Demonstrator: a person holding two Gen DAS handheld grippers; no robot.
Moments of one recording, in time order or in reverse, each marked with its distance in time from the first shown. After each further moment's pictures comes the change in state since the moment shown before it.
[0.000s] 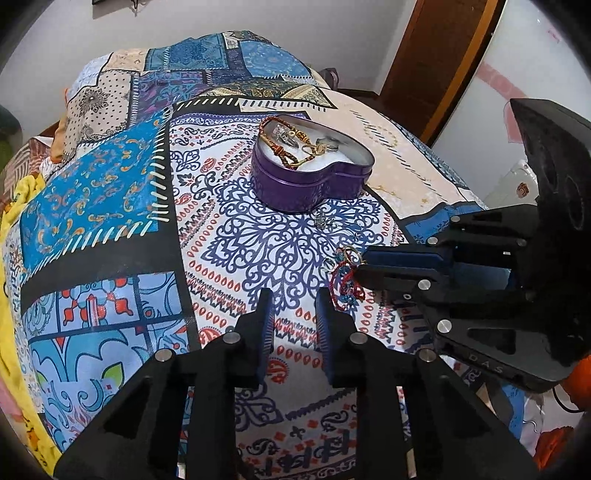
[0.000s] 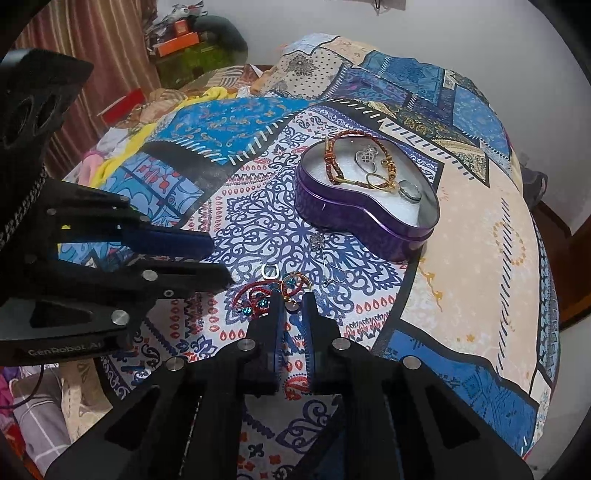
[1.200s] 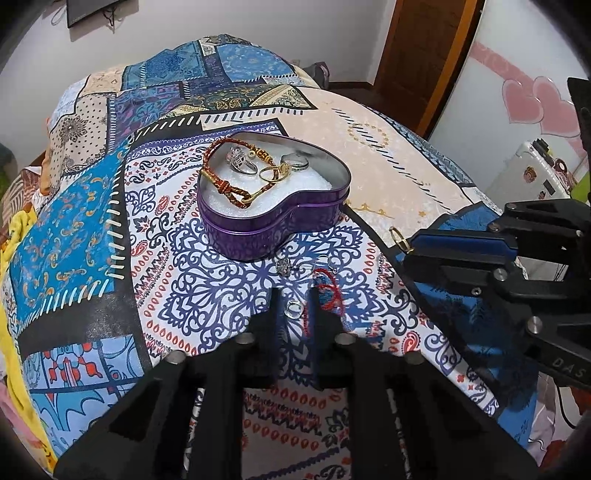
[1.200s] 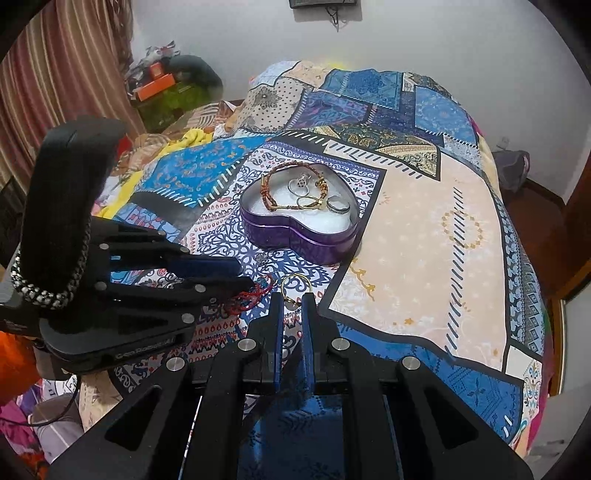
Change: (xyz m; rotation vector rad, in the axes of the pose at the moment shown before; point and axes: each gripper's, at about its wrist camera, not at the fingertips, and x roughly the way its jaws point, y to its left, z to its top) left arm 0.029 -0.030 0.031 0.077 0.009 0.041; right arm -0.038 -0.039 -0.008 0.124 -0.107 -0.004
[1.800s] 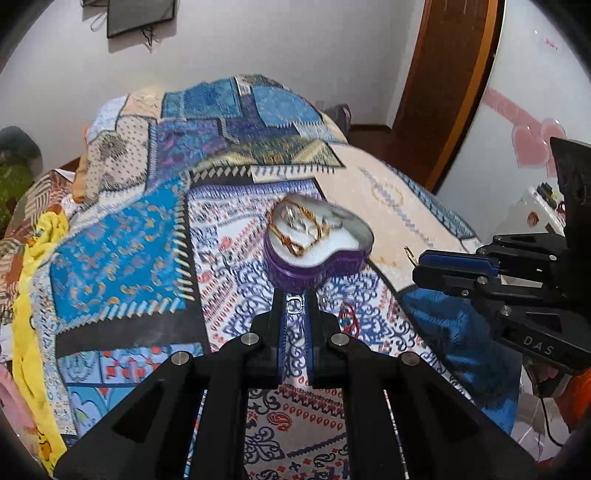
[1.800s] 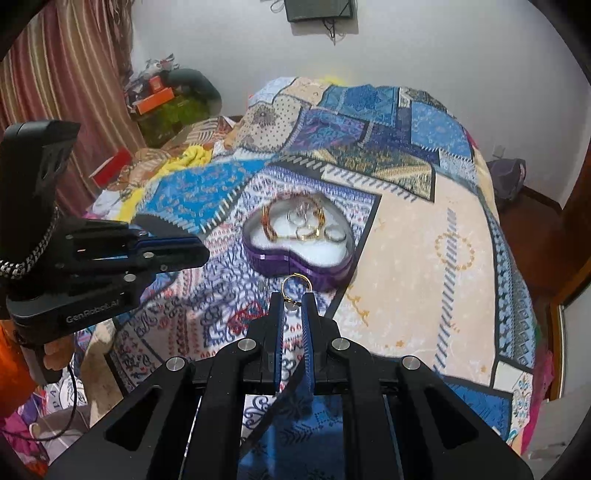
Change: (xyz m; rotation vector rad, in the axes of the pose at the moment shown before) left arm -0.062 0.025 0.007 -0.076 -0.163 0.048; right arm -0.018 0.003 0.019 0.005 -0.071 -0.007
